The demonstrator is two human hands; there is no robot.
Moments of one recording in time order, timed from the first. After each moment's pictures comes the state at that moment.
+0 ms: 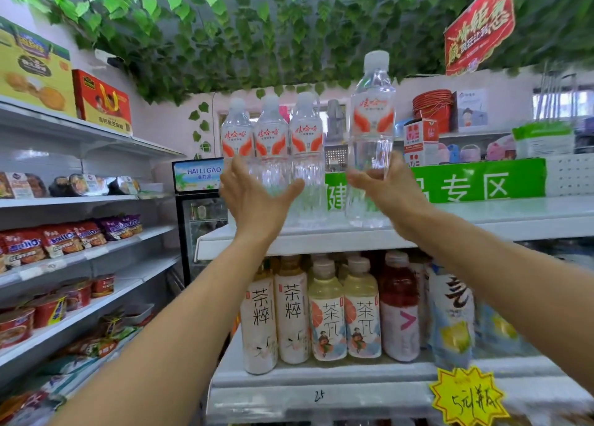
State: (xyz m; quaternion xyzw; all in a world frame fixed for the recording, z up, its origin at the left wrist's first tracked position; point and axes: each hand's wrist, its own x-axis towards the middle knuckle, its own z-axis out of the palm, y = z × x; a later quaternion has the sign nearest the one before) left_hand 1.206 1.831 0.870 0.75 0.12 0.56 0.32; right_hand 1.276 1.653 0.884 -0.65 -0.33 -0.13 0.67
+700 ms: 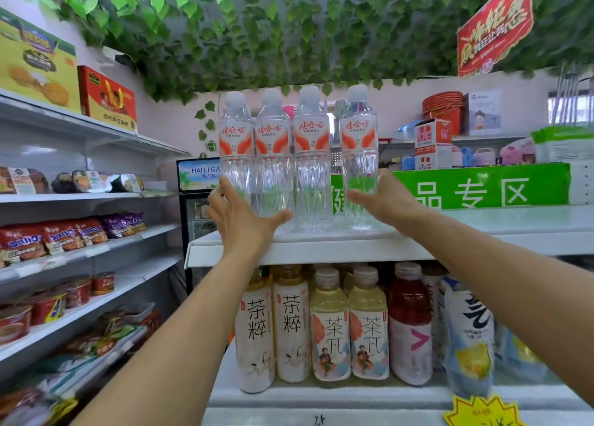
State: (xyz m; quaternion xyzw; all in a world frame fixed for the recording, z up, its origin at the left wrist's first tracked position) left_hand 1.230 1.868 0.851 0.77 0.20 0.52 0.33; right_hand 1.362 1.686 0.884 -0.80 -0.31 -0.17 0.49
